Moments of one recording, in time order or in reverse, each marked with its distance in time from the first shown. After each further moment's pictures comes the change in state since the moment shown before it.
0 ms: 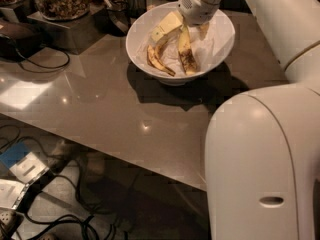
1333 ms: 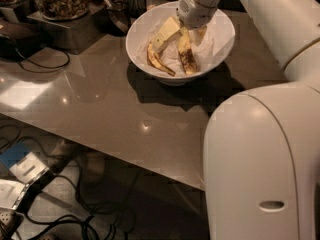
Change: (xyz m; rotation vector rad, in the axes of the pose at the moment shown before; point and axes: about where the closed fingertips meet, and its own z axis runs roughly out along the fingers) arm 0.003 -0.006 0.009 0.044 0.020 0.033
